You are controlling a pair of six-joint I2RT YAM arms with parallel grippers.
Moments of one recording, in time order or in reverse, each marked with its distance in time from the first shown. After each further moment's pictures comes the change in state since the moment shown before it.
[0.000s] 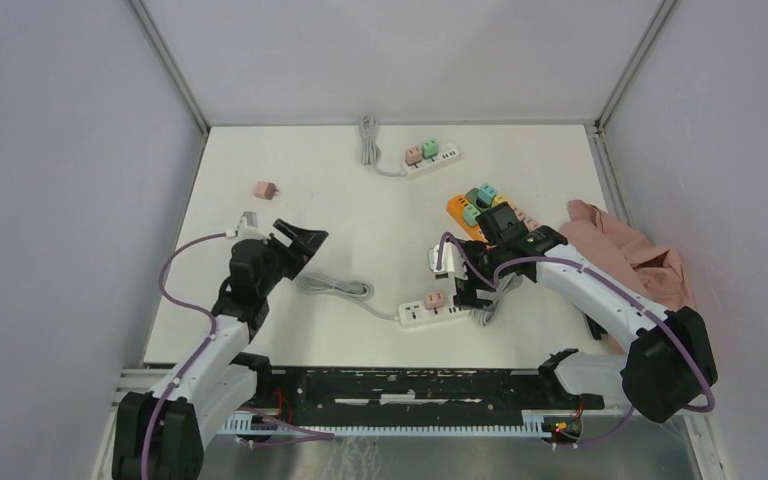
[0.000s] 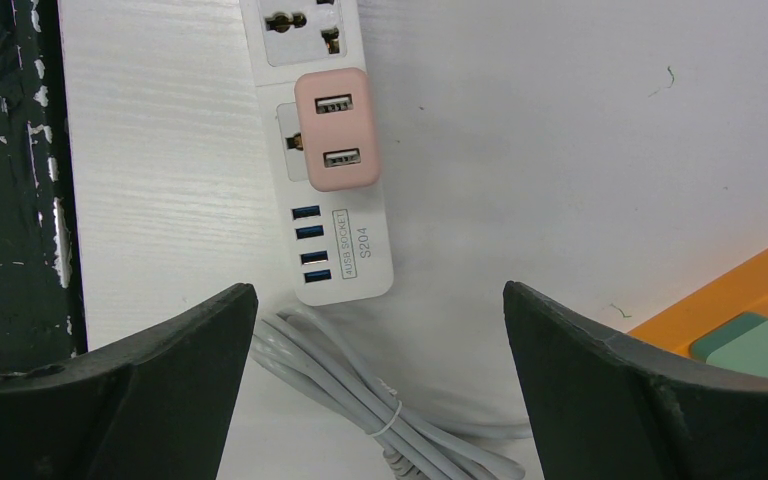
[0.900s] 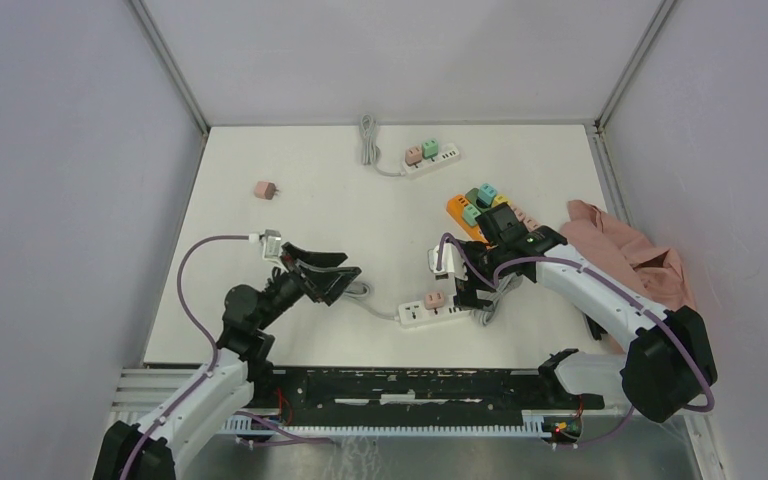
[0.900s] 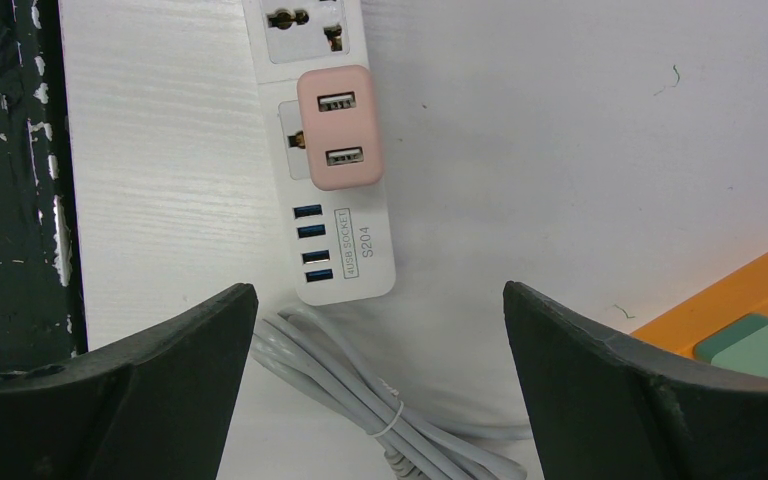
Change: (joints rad) left arm -0.251 -0.252 -0.268 0.627 0.340 0.210; right arm 0.000 0.002 -0.004 0.000 0.000 -0.004
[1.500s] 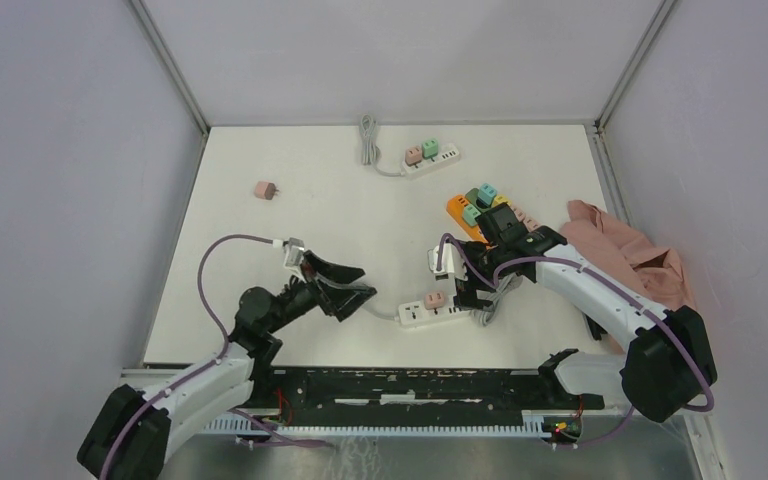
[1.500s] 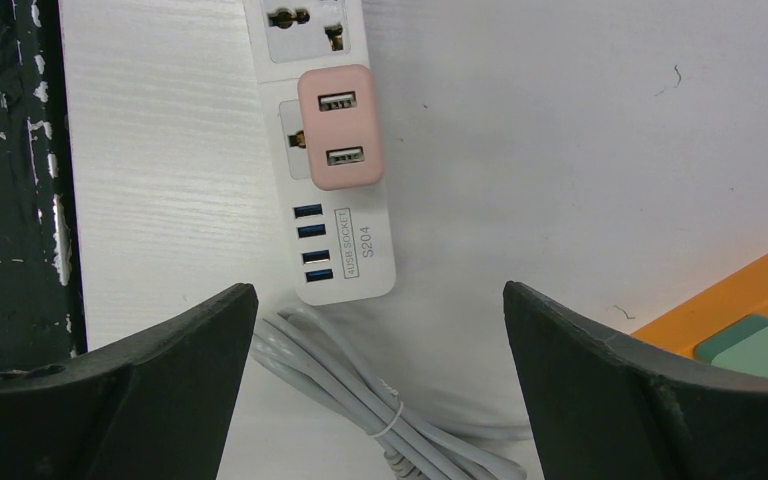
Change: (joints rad) left arm -0.093 0.116 -0.050 0.162 0.035 0.020; right arm 0.000 0.001 0.000 -0.001 0.000 -0.003
